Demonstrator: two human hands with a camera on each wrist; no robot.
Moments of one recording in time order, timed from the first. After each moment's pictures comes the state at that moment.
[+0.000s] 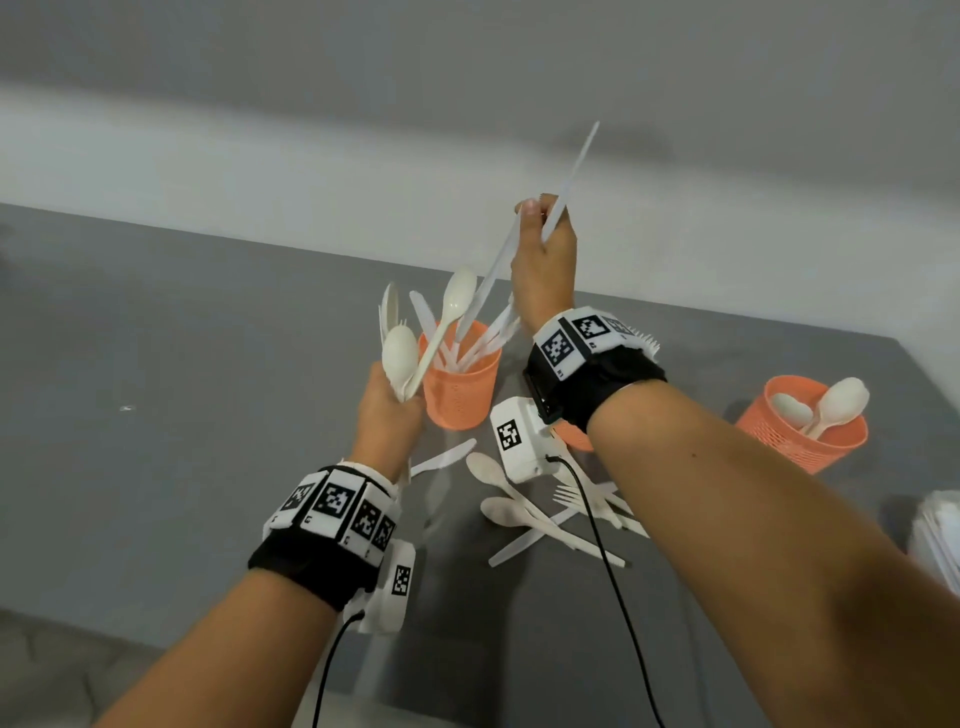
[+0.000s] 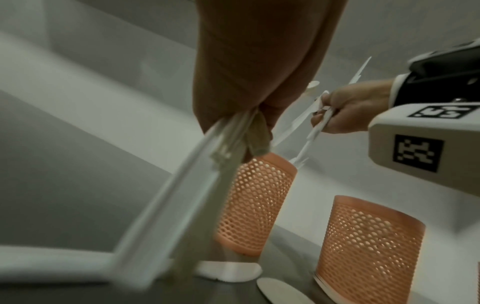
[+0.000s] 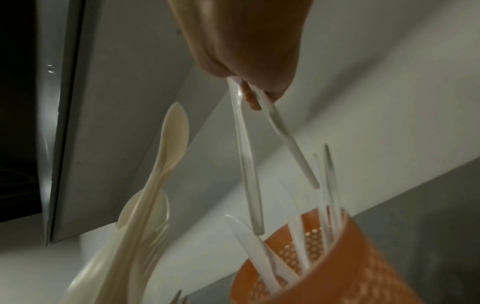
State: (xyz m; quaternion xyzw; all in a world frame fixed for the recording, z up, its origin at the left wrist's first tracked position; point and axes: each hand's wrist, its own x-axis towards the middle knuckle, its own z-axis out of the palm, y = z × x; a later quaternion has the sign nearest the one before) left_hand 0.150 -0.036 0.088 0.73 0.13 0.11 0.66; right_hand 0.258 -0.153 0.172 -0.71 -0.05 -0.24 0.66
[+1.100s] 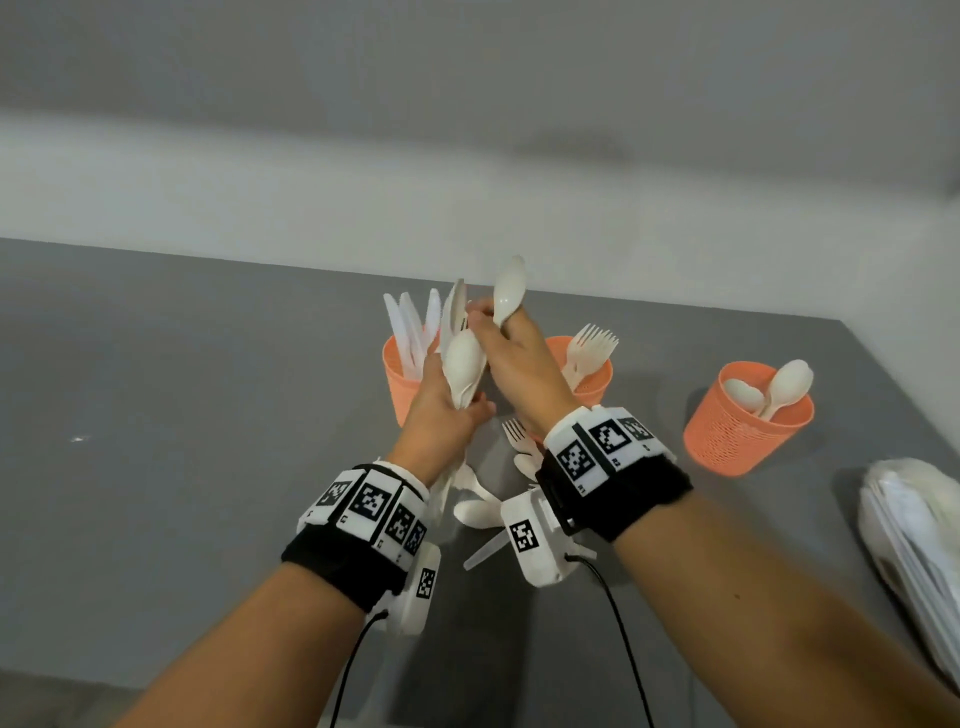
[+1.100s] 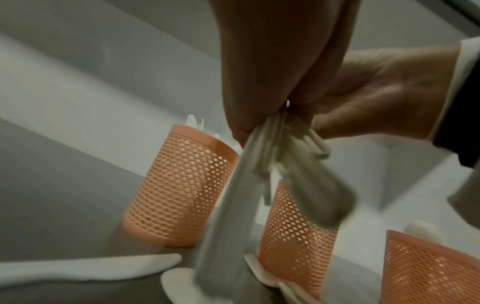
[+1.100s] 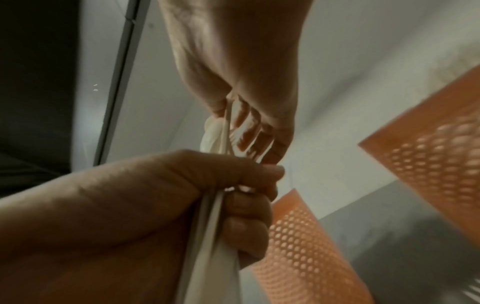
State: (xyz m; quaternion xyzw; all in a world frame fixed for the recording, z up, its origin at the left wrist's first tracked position) left_hand 0.156 -0.084 0.096 0.73 -0.02 0.00 0.69; right_hand 0.176 -0.176 0.151 -0.73 -0.05 -0.02 0.68
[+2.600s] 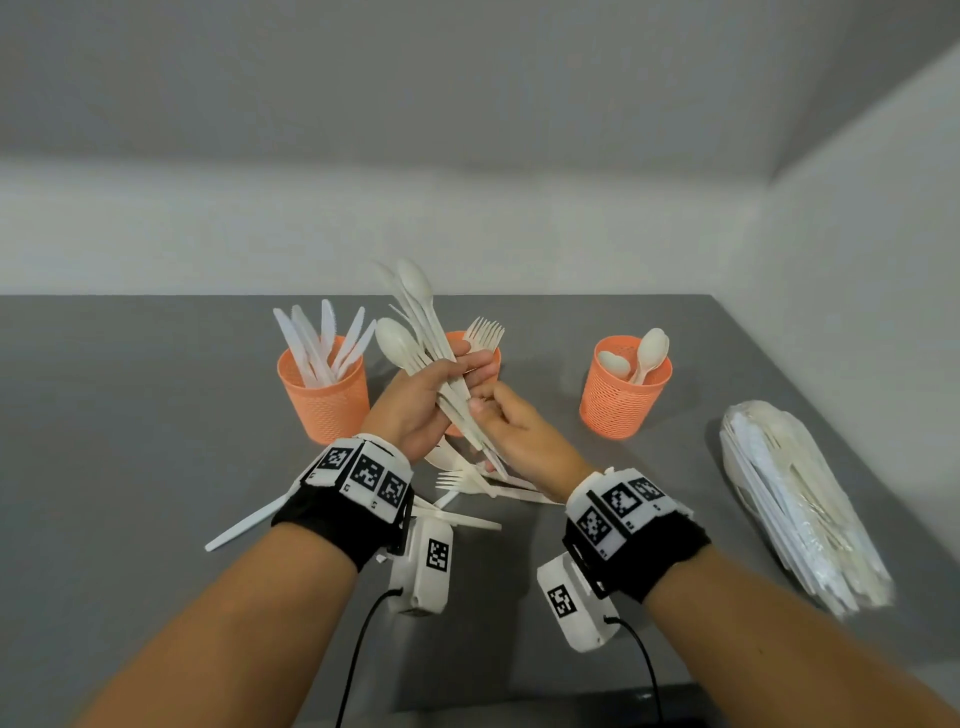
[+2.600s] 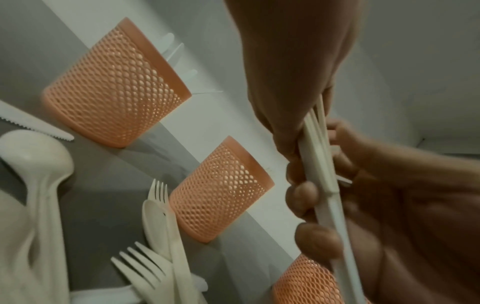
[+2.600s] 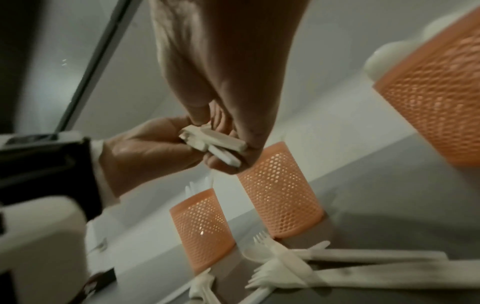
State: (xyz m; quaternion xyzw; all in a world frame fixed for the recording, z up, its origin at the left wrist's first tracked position) left_hand 0.151 -0.166 0.127 0.42 -0.04 -0.20 0.89; right_hand 0.104 -0.288 0.103 -0.79 -0.05 0.05 0.61
